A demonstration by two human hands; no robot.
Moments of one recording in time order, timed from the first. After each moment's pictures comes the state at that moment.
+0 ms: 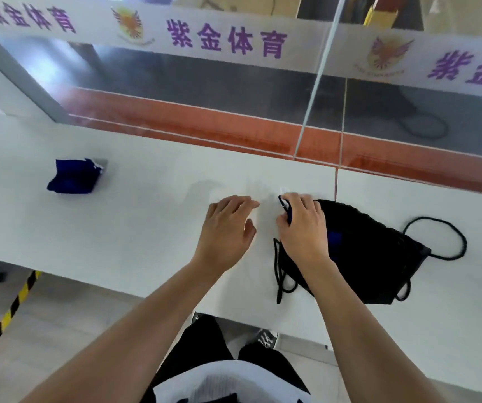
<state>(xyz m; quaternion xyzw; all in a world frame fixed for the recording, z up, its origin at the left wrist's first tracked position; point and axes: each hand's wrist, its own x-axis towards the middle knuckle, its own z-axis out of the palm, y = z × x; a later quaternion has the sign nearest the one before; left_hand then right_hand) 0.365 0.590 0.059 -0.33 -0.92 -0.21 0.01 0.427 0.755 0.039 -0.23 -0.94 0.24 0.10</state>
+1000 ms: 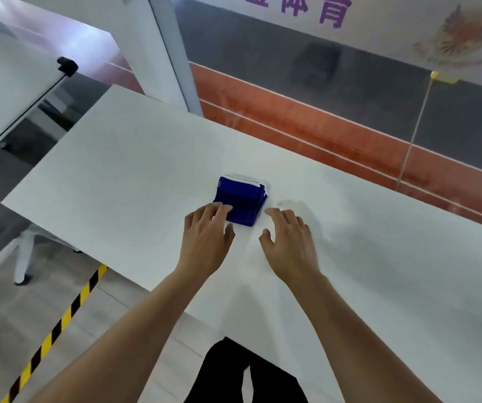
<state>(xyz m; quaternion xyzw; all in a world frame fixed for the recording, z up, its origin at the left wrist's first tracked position) 0.061 0.165 -0.013 -0.13 -0.98 -0.15 -0.03 0.099 0.341 -0.005 -0.08 -0.96 0.25 -0.06</state>
